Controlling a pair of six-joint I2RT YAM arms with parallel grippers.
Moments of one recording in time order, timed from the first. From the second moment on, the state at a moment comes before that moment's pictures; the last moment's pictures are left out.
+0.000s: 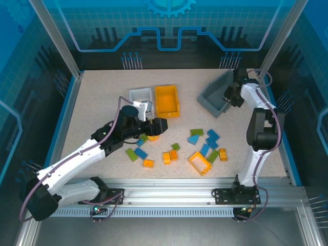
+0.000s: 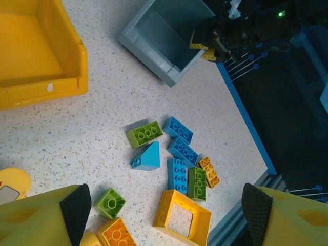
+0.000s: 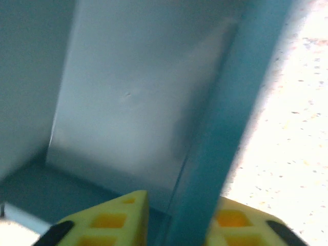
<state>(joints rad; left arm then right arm) -0.67 1.09 0.88 -0.27 0.18 -0.67 -0.05 1.97 1.61 -0.83 0.04 0.58</state>
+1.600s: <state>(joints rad) -1.17 0.94 0.61 -0.27 -0.06 -0.92 0.89 1.26 0.94 -1.00 0.23 0.57</state>
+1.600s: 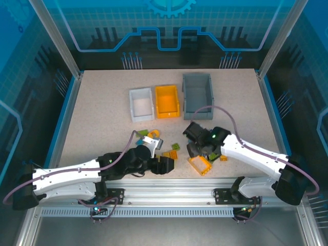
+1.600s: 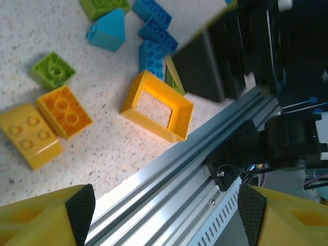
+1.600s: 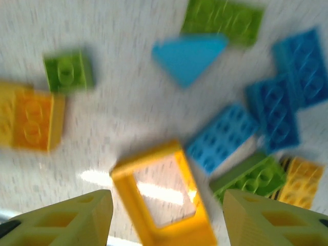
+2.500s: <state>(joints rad) -1.17 0.83 0.53 -0.28 -0.08 -0.98 1.05 1.60 0.91 -0.99 0.21 0.63</state>
